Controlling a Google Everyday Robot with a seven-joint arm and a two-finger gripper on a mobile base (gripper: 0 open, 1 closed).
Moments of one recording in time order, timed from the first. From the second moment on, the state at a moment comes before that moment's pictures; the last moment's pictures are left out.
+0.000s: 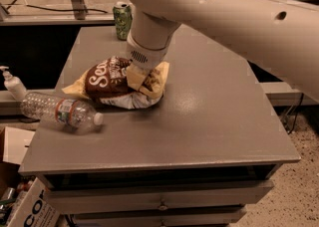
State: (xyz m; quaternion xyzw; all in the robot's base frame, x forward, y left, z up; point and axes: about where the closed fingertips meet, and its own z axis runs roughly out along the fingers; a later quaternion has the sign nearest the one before) arm 0.556 0.045 0.867 -0.55 0.82 0.04 0.17
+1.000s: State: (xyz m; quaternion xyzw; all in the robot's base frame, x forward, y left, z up) arm 0.547 0.026 0.845 -0.54 0.83 0.04 0.14
